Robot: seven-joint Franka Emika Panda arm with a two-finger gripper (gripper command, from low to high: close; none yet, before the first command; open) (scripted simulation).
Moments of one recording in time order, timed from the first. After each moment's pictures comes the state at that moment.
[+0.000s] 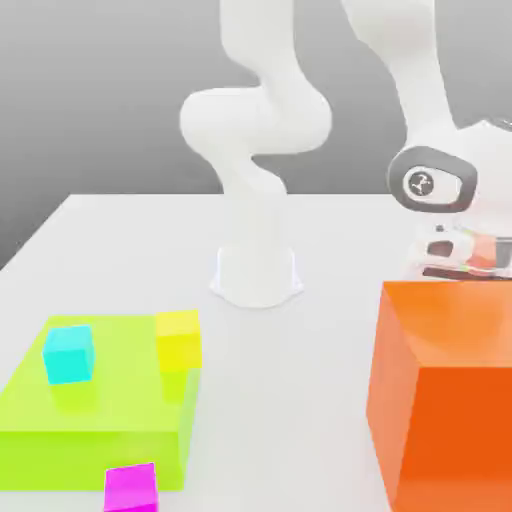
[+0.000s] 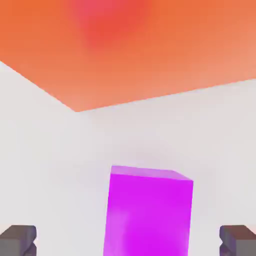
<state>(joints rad) 0.02 0.09 0.77 -2.76 -0.23 2.81 2.06</state>
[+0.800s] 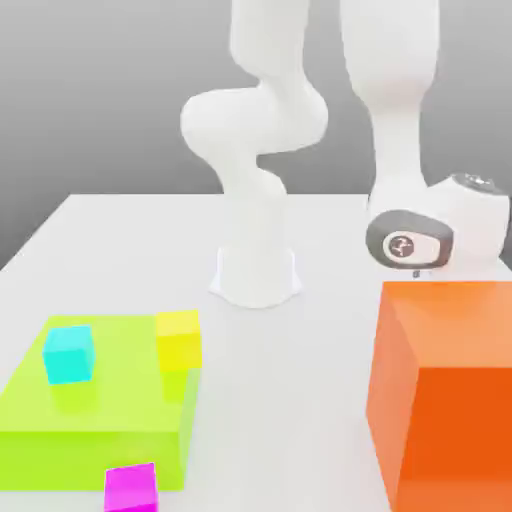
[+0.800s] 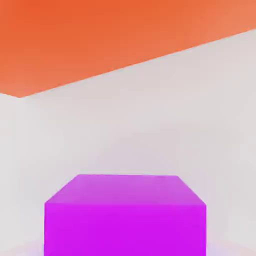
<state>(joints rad) 0.26 0.29 0.44 -2.70 -0.59 2.94 2.33</state>
